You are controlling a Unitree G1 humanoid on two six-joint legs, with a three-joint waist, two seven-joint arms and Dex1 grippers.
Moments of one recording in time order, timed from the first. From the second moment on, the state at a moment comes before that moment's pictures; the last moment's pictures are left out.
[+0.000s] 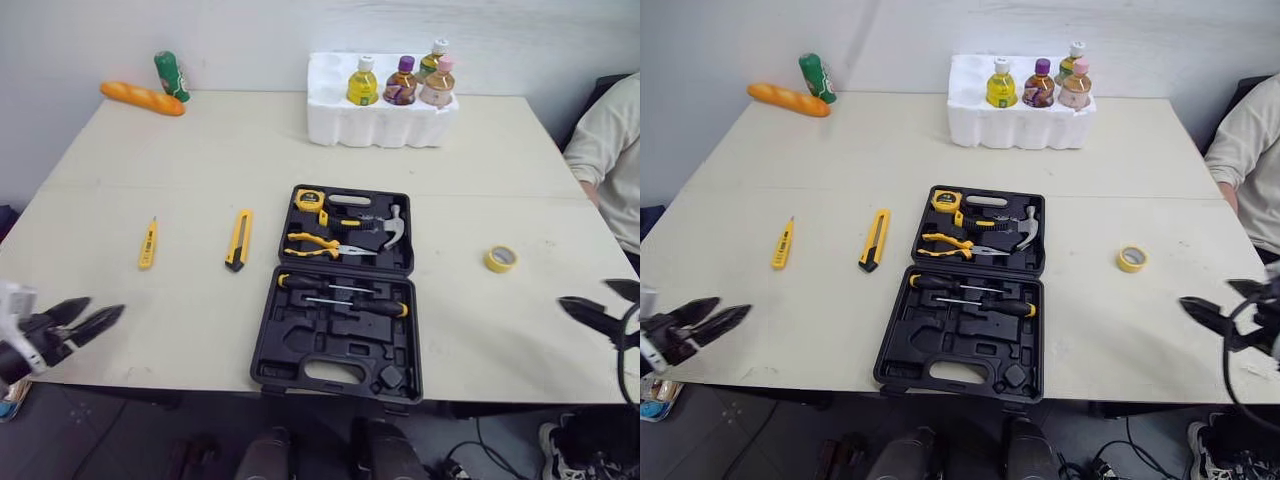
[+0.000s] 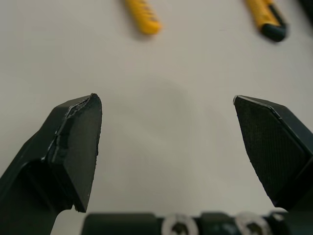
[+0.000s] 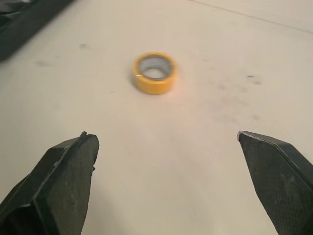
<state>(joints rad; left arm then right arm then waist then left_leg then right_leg) 0.08 0.84 0.71 0.22 -0.52 0.54 -0.85 0.16 -0.94 -0.77 -0.07 0.46 0.65 0.92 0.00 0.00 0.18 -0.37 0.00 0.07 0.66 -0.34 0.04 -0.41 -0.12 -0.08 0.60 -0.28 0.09</state>
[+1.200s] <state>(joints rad) -0.59 0.75 0.23 0.37 -0.27 0.88 -0.36 -0.31 -1.07 -0.41 -0.56 1.08 0.85 1.04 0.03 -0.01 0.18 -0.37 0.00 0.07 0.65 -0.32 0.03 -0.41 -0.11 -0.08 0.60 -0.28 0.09</state>
